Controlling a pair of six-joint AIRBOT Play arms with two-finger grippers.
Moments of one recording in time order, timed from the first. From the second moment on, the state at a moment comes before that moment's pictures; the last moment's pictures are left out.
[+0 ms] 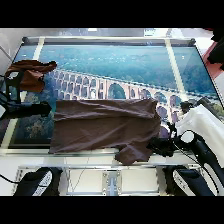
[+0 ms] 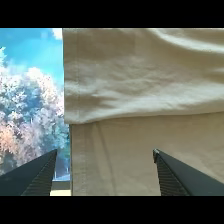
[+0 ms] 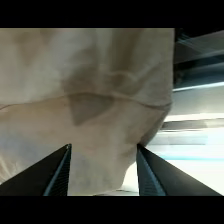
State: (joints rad) left arm 0.08 -0.75 0.93 1.46 -1.21 -1.44; right arm -0.04 -0.77 0.26 -1.06 1.16 1.72
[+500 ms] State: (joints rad) left arm 0.08 -0.75 0.93 1.46 -1.22 -1.44; right arm -0.04 -0.76 0.38 -1.14 1.26 1.73
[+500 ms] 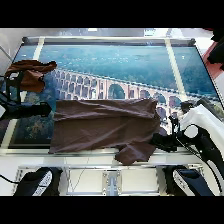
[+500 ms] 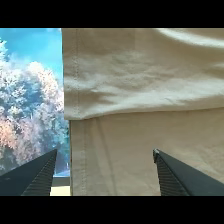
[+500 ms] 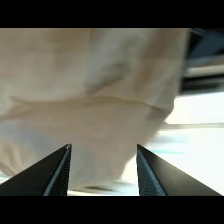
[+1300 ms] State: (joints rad) left arm 0.08 -0.75 0.93 1.46 -1.23 -1.44; right arm -0.04 -0.76 0.19 -0.80 1.03 1.61
